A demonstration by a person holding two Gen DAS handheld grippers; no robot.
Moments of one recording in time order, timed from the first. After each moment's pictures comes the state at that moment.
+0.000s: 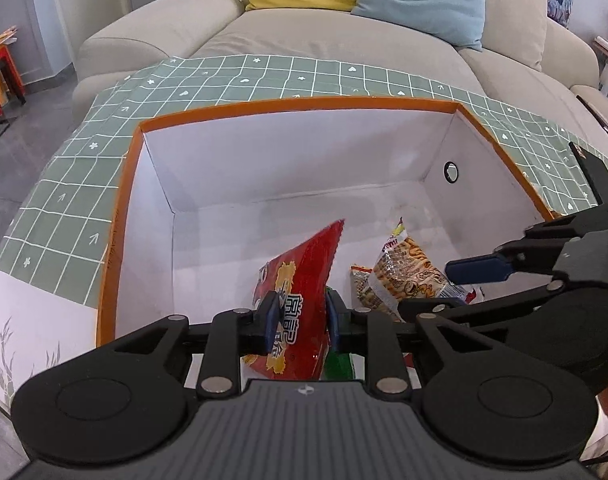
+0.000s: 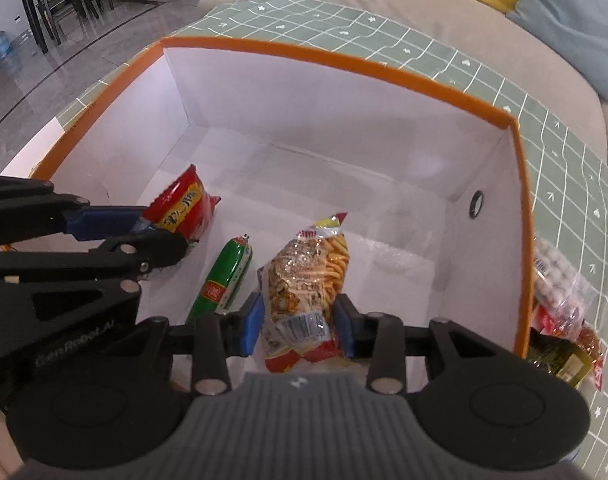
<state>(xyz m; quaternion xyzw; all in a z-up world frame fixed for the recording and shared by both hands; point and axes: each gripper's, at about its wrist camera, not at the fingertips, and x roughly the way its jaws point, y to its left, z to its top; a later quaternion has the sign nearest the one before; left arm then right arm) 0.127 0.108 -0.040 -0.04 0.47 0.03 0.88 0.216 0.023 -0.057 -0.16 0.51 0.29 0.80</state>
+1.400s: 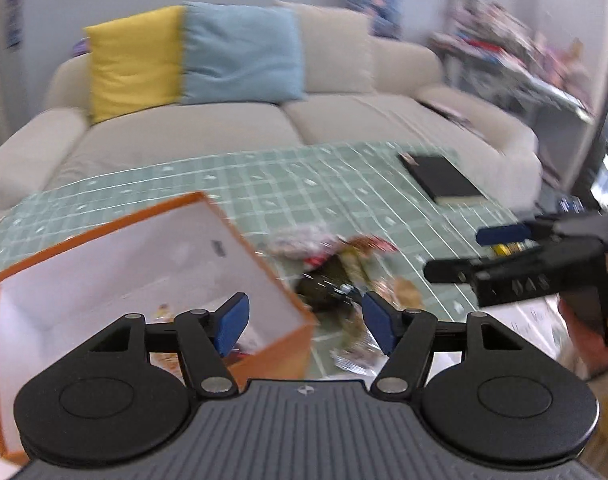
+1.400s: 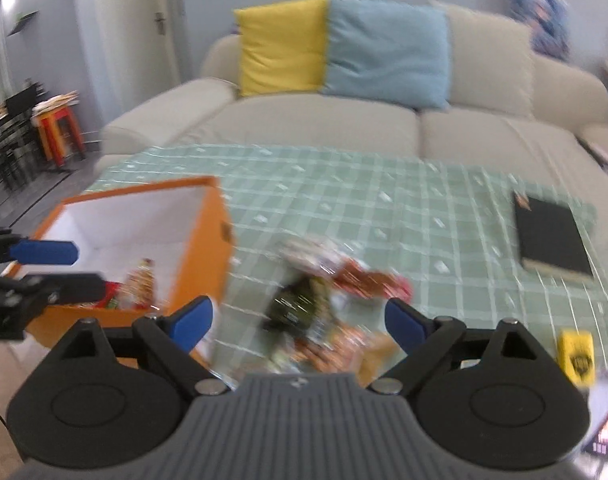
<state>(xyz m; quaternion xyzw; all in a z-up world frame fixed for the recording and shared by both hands) 0.093 -0.042 0.016 0.05 0.36 -0.18 0.92 0.135 -0.243 -0.006 0.01 0.37 0.13 0.92</state>
